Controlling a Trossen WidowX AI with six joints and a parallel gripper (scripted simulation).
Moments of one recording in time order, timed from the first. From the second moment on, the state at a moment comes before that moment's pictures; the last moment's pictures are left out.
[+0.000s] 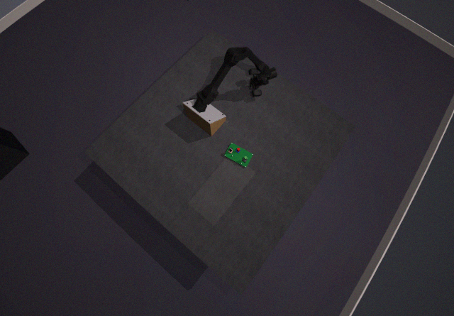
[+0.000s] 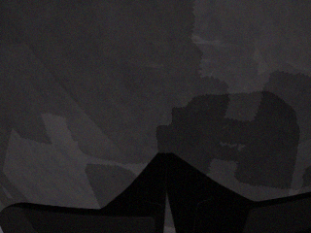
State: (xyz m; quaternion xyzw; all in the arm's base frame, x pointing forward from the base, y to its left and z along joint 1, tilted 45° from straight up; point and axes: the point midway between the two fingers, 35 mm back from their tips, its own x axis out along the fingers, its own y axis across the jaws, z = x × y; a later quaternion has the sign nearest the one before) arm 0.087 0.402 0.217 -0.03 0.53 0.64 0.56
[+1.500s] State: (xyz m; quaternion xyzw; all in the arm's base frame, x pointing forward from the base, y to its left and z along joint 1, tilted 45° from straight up) arm 0.298 0.008 -0.052 -0.02 0.49 0.52 0.70
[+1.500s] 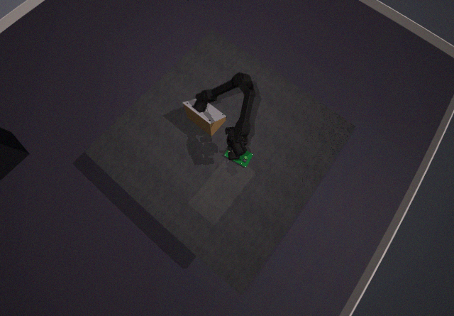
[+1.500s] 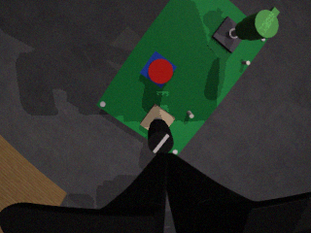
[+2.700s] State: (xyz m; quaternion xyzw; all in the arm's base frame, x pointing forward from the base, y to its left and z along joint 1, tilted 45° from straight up) arm 0.296 0.025 -0.072 -0.02 0.49 0.52 0.70
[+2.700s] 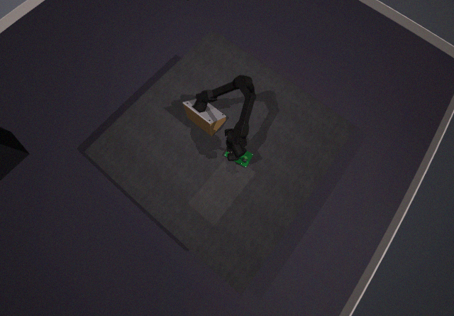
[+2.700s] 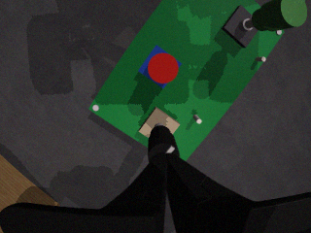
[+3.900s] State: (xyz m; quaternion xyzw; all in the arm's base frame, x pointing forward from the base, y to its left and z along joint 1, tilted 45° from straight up) arm 0.295 0.028 -0.075 -0.02 0.49 0.52 0.70
